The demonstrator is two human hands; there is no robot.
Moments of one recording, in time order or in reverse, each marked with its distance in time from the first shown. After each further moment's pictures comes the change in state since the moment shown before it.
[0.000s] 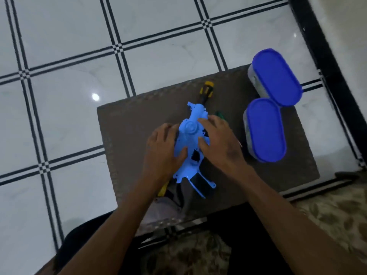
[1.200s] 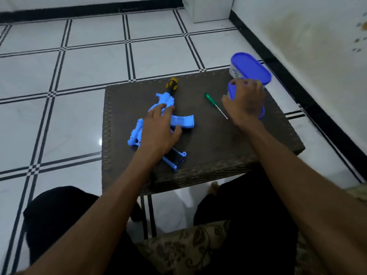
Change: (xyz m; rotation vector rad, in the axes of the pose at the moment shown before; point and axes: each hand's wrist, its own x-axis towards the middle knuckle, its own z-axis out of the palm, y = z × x) left_hand -0.092 0.021 0.053 0.057 0.339 0.050; right_hand -0.055 0.076 -0.018 -0.128 0.596 0.152
